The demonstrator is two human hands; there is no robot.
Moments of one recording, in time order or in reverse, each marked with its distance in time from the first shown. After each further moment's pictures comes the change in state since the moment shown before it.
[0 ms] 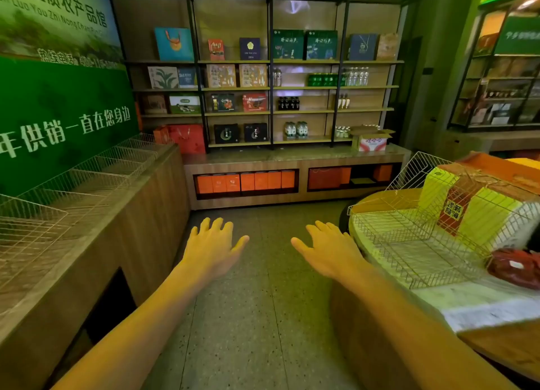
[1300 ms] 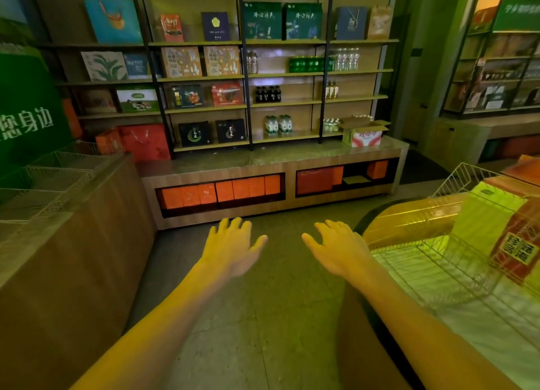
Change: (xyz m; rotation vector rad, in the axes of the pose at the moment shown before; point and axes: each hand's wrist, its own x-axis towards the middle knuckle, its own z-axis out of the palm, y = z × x) left_hand 0.499 0.045 0.108 -0.020 -0.029 0.171; right_hand 0.474 0.114 0.040 -0.004 0.018 0.144
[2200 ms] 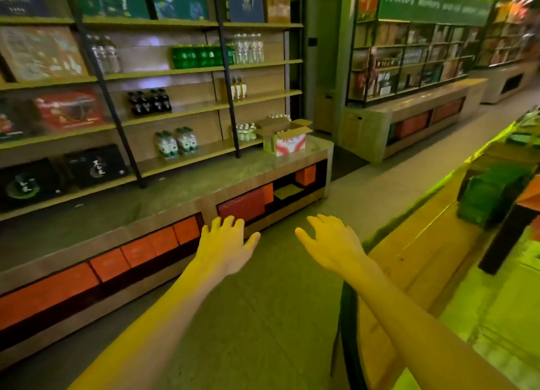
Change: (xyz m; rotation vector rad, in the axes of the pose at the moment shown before) left_hand 0.741 0.112 0.107 -0.017 -0.077 0.340; right_hand 0.640 0.220 -0.001 0.049 0.088 0.336
